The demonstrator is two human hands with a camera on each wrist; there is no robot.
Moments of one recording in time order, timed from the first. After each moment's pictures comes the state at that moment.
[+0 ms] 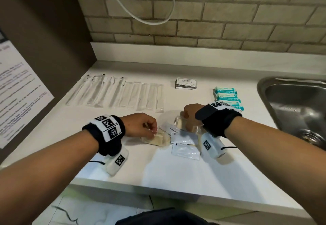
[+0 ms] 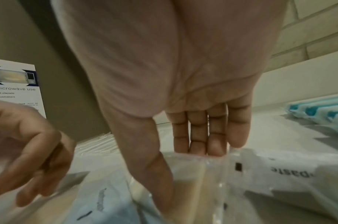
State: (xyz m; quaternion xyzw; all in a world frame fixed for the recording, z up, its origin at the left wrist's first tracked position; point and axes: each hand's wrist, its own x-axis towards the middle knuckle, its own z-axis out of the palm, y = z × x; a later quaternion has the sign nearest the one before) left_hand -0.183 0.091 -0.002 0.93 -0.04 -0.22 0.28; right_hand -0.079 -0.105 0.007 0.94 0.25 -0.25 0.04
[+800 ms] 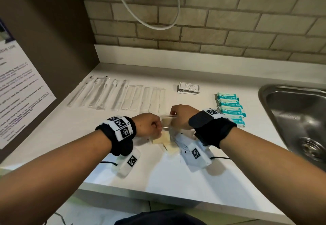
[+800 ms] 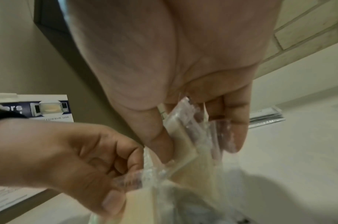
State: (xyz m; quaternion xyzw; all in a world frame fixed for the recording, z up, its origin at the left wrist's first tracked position) left_hand -0.164 0.084 -0.012 0.94 0.01 -0.20 0.28; right_hand -0.106 -0.075 0.020 0.94 0.28 -0.18 -0.10
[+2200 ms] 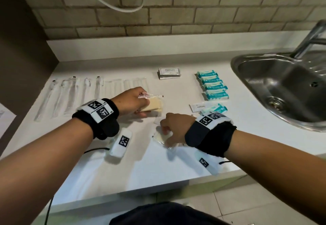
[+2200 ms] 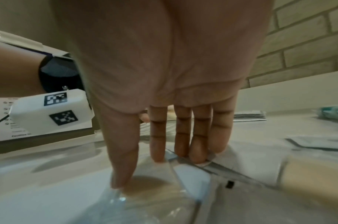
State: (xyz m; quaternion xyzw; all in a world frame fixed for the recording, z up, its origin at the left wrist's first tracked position) left_hand -0.142 0.116 0.014 0.83 0.04 -0.20 0.52; right_hand -0.173 -0.071 -0.010 0.94 0.28 -0.19 -0.04
